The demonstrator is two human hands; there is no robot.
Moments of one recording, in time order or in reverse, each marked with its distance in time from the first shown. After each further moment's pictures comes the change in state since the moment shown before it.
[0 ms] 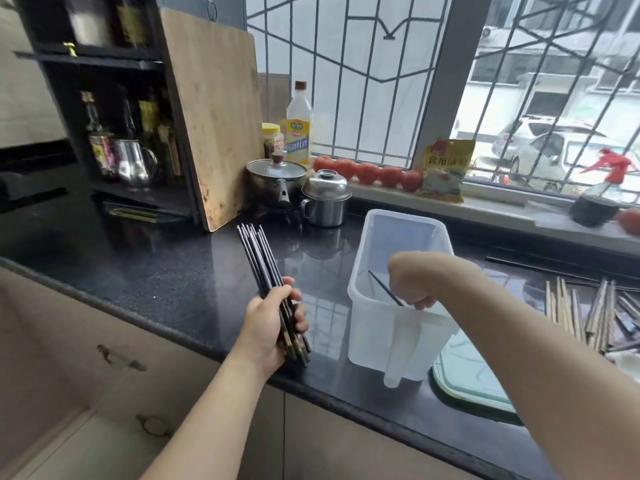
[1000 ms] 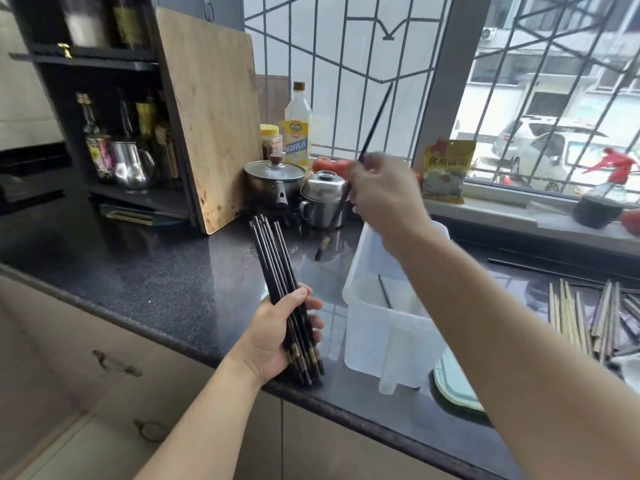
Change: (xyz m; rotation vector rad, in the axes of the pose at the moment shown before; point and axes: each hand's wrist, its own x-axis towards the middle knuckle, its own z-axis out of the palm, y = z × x) left_hand -0.006 0.004 0.007 0.162 -0.152 -0.107; right_hand 0.007 -0.046 -0.048 1.074 0.691 -0.311
